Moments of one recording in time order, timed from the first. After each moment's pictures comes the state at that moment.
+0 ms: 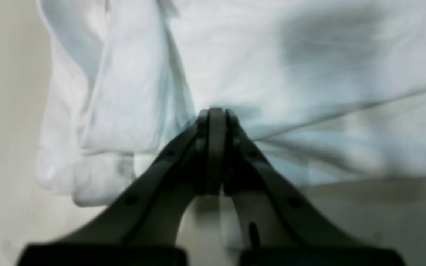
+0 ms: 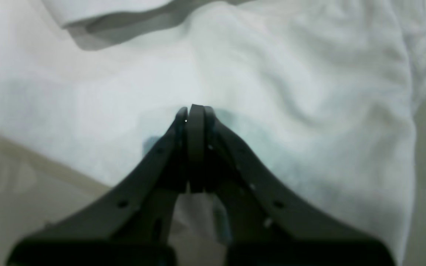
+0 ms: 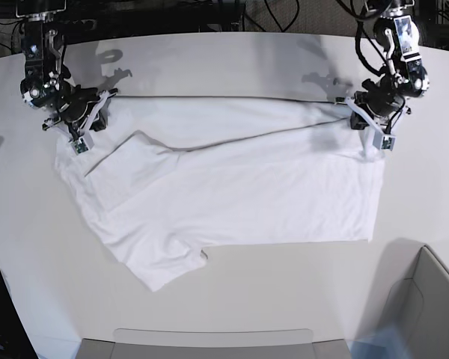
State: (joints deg) left arm 21.3 -14.3 -21.5 90.3 -21.7 -22.9 49.4; right arm -16.0 26.3 5.2 96.7 20.2 25.0 -48.9
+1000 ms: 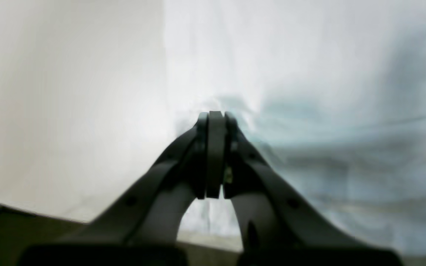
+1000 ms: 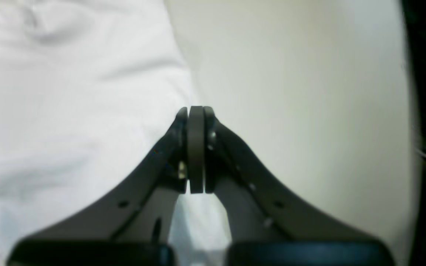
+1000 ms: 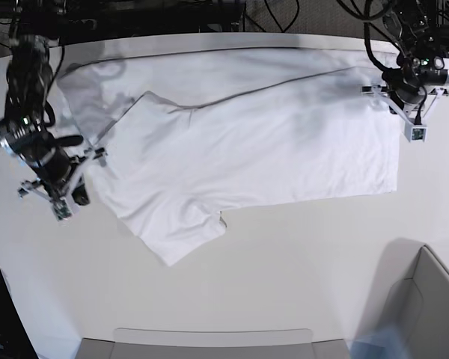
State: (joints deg) left arm 15.7 -10.3 -33.6 113.7 -15.1 -21.8 73.3; right arm 6.4 24.3 3.7 99.0 19.5 26.1 -54.0
